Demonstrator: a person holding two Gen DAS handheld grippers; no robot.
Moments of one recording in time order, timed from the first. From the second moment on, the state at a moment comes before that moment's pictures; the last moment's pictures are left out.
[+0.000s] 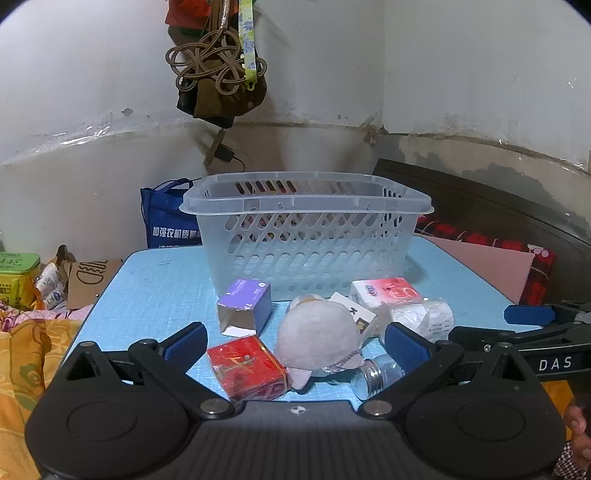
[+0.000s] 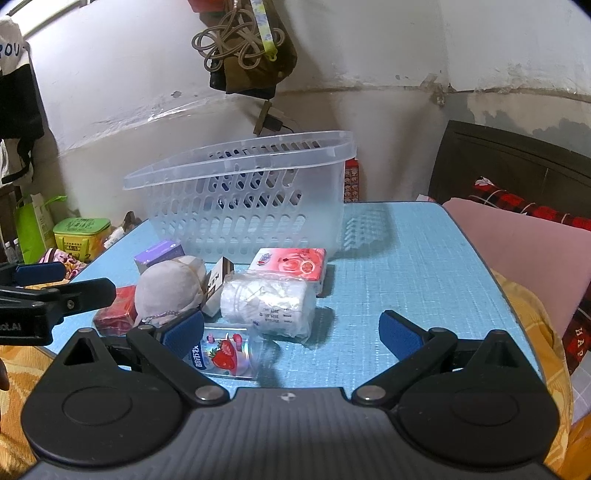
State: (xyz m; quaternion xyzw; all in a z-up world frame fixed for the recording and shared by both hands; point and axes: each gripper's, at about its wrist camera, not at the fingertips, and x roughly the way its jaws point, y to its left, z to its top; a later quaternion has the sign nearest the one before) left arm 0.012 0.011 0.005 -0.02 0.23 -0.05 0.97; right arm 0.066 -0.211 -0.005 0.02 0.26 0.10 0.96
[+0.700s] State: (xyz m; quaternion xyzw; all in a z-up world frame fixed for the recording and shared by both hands) left arm 0.013 0.012 0.004 -0.03 0.23 -0.05 0.97; right arm 0.067 -0.215 -0.008 0.03 0.26 0.09 0.96
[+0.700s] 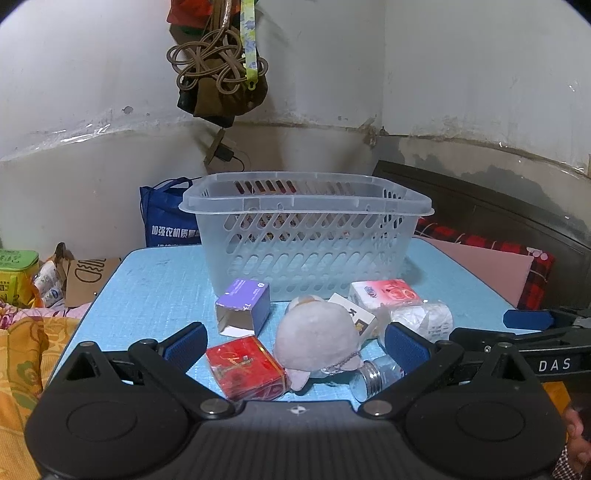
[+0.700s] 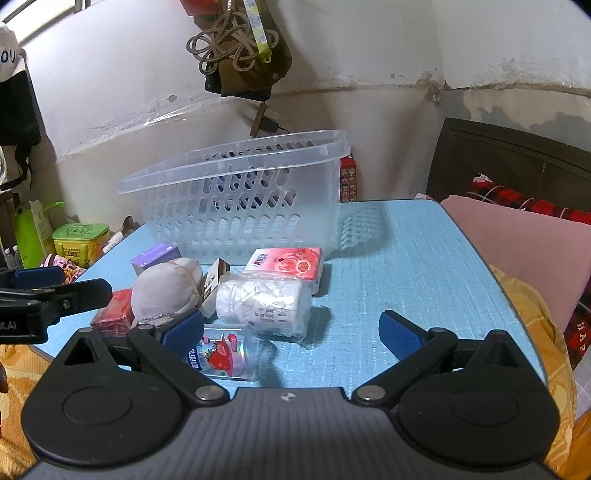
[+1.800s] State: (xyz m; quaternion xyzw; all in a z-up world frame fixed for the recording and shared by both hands) left arm 0.016 0.032 -0.003 -0.04 0.22 -0.03 0.97; right arm 0.067 -0.210 -0.012 0.05 0.26 0.12 0.96
